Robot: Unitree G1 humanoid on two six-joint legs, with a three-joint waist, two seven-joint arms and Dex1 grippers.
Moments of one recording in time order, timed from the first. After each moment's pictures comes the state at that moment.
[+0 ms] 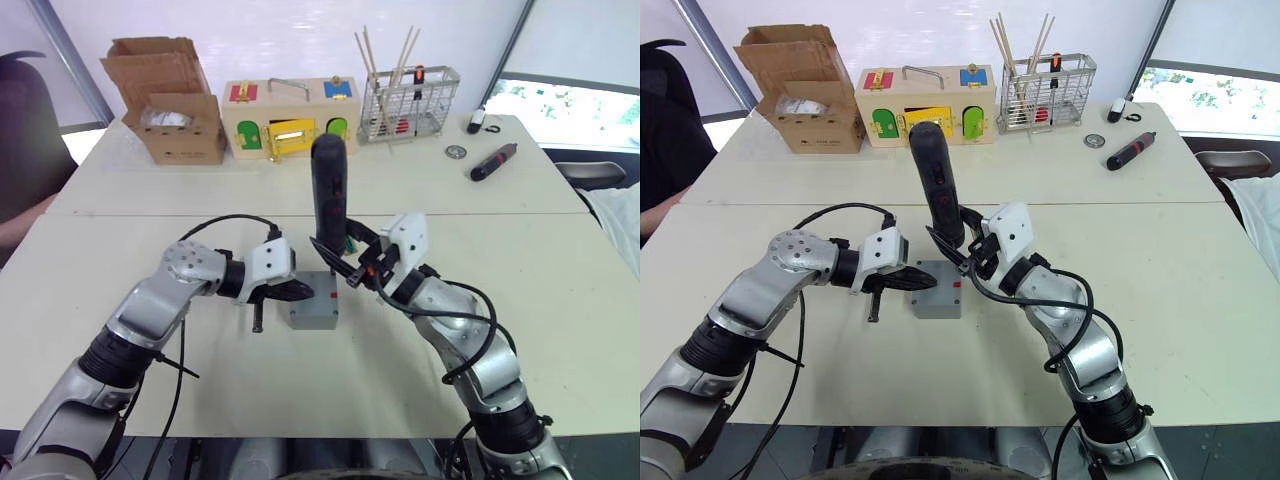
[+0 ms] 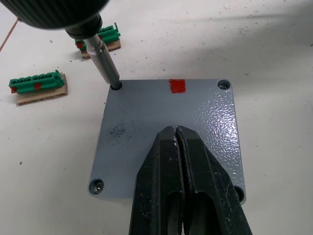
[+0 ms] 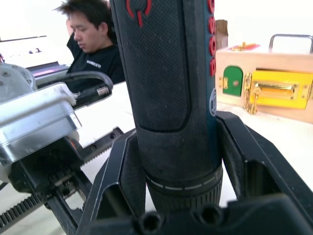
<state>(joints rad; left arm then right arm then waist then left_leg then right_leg) -0.49 0.68 -0.34 -0.18 -0.22 0.45 -1.15 -0.22 -0.29 0.26 -0.47 0.20 0.39 0.42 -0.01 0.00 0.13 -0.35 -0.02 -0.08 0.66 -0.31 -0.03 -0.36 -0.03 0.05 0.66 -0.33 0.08</state>
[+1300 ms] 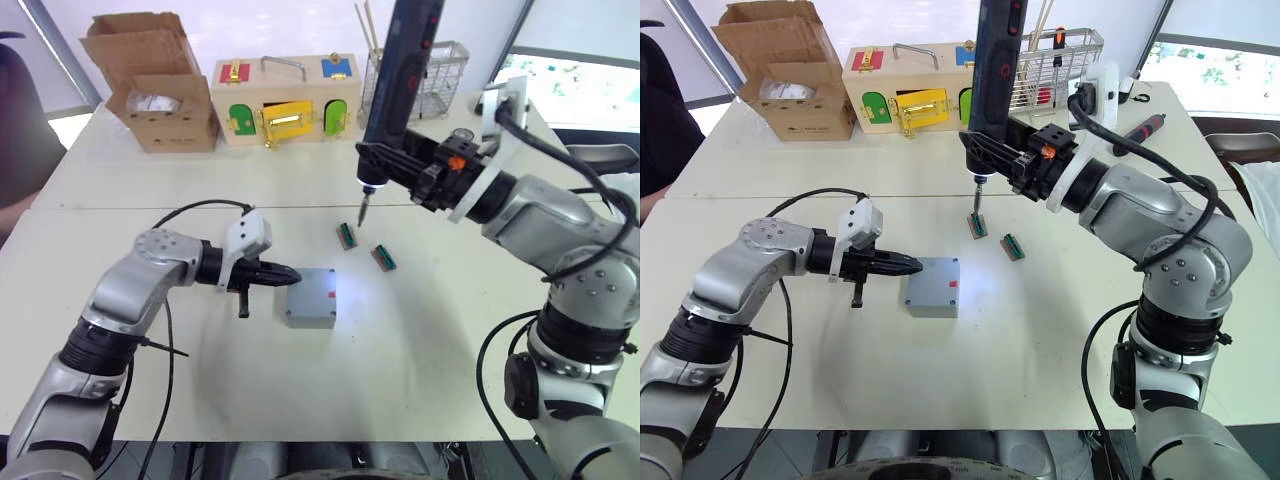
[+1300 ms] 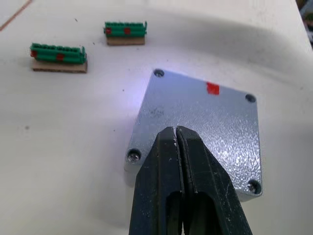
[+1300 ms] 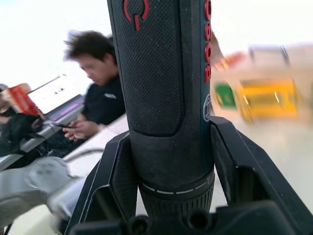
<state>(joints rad) -0.54 0.68 -0.18 -0.15 -0.41 0.67 -1.17 -0.73 -0.48 -0.25 -0.46 1.00 1.16 0.21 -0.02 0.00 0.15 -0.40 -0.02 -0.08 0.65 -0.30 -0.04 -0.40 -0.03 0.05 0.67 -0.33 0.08</state>
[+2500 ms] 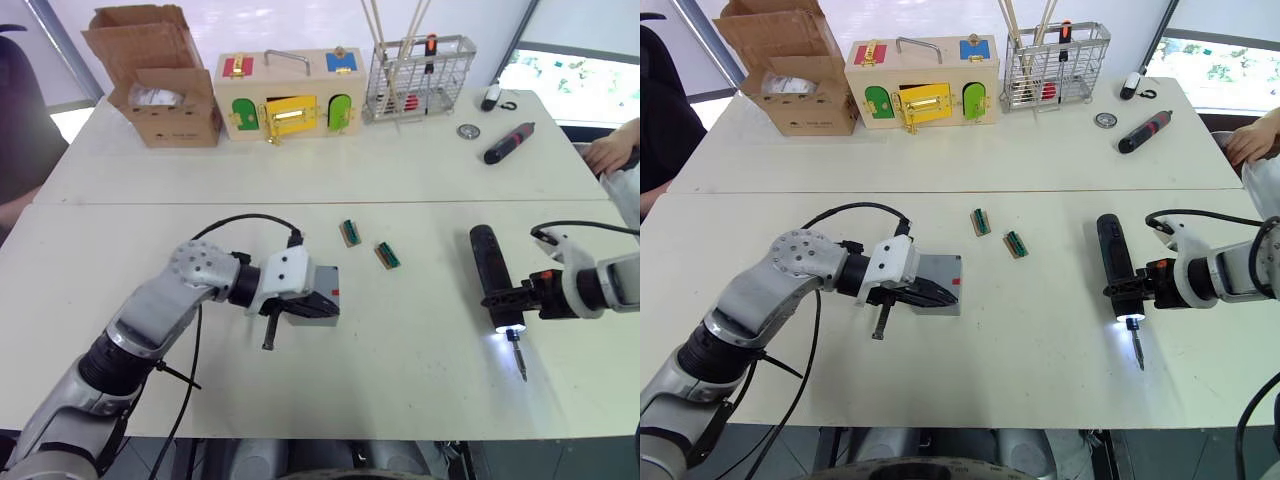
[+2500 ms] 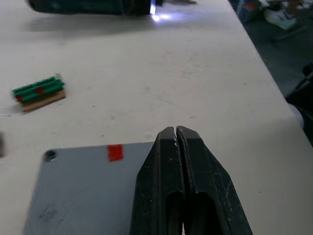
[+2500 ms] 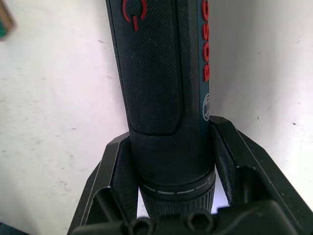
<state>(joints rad) -0.48 0.66 -0.31 -0.37 -0.35 0.51 -1.15 -0.52 -1.14 -0.03 0.13 0.98 1.61 0.49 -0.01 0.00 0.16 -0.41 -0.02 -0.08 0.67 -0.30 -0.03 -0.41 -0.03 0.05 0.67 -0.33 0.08</state>
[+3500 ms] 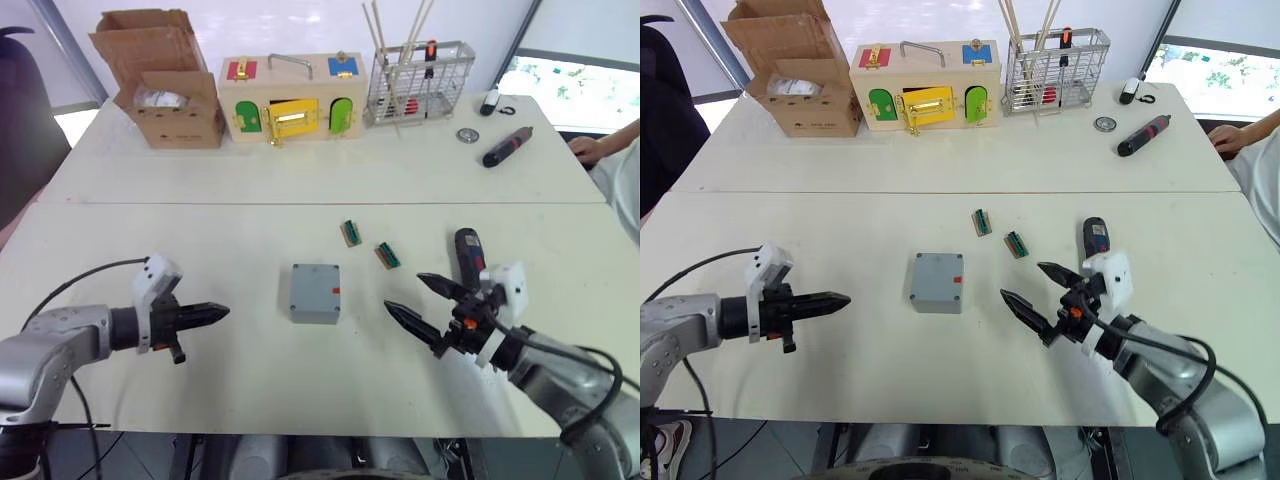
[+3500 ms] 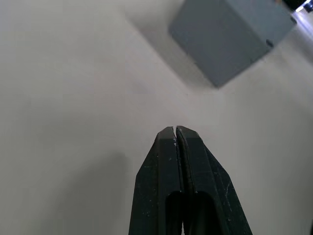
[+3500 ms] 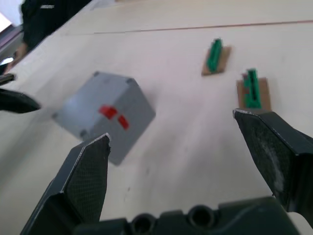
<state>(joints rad) 0.07 0.85 0.26 -0.36 -0.66 0.89 -0.98 0.29 -0.57 -0.16 -0.75 0.55 0.61 0.53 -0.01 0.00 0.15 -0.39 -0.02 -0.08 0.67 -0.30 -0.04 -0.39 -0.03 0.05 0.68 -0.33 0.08</state>
